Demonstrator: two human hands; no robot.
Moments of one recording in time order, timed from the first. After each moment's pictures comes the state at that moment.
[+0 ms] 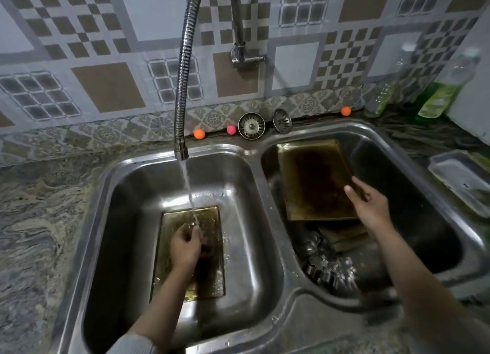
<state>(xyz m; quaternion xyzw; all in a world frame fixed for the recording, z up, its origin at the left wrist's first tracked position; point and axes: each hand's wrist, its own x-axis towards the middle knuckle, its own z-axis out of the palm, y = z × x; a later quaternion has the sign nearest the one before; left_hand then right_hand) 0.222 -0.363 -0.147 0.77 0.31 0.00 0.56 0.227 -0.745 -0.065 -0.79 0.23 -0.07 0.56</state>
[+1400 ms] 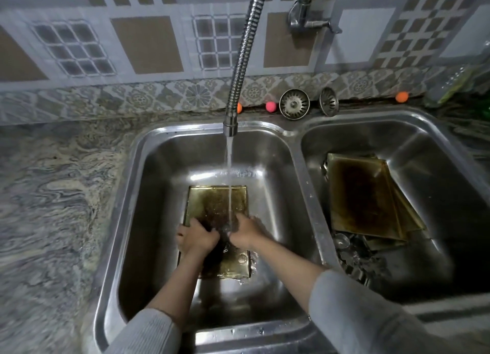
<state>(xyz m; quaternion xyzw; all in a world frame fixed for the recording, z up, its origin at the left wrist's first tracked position) 0.221 -0.311 -0.189 0.88 0.35 -0.17 0.27 0.233 -0.446 -0.142 -0.90 0.06 0.33 0.29</state>
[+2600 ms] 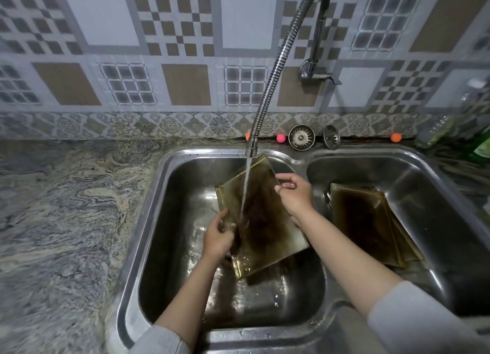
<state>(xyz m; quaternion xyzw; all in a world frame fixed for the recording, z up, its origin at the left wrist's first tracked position) 0.206 -0.334 -0.110 0.72 0.23 -0.03 0.65 0.283 -0.499 -0.040 -0.77 0.14 -0.02 0.63</state>
